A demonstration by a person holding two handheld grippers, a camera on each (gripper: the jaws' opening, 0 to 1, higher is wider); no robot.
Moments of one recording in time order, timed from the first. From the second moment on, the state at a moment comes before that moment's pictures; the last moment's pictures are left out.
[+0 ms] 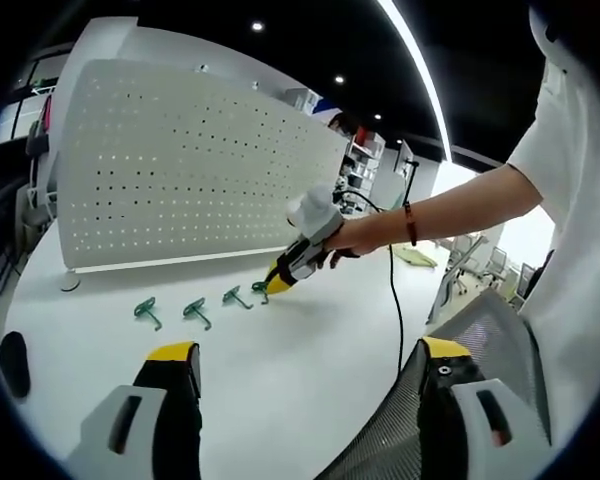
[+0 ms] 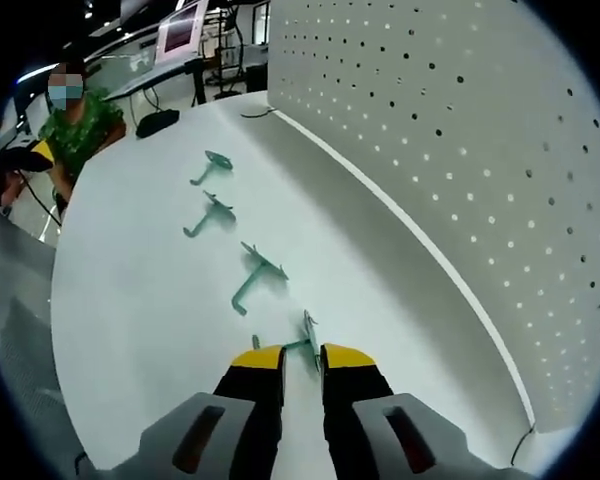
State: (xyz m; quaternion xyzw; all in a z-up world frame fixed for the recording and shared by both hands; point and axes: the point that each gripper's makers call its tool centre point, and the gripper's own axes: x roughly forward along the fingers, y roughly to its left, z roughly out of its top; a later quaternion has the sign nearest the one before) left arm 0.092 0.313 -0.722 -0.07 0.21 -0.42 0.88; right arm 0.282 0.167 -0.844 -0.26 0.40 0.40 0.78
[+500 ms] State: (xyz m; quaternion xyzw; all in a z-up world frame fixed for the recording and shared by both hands) left arm 0.091 0.316 -0.721 -0.07 0.21 -0.41 0.88; right arm 0.274 0.160 -0.858 -0.28 0.42 0.40 0.77
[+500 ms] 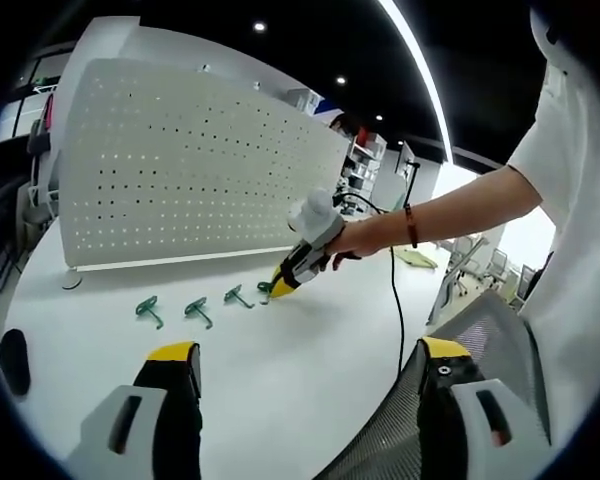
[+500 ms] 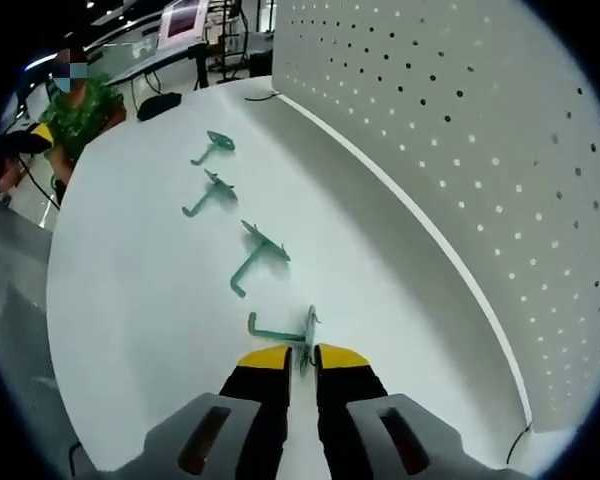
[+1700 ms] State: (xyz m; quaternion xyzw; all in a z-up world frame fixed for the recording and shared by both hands) left arm 0.090 0.304 -0.701 -0.08 0.18 -0.43 0.88; right arm 0.268 0.173 -0.810 -0.14 0.39 0.35 0.84
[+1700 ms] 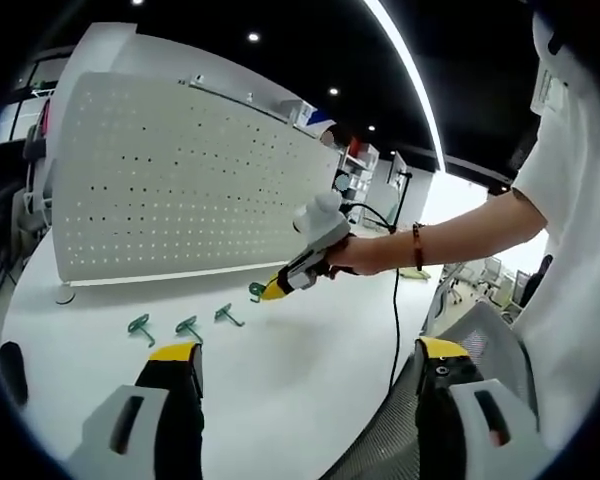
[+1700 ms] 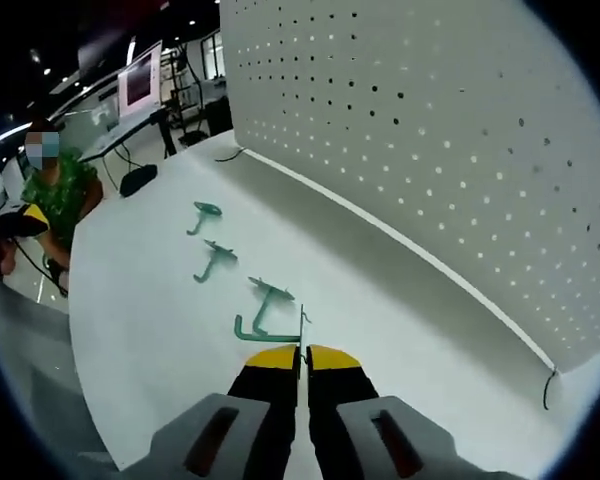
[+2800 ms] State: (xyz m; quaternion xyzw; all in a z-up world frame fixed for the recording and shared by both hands) left arm 0.077 0.281 -0.693 -0.06 0.18 -0.46 0.87; right arm 0.226 0.181 -0.776 -0.09 0.34 0.36 0.86
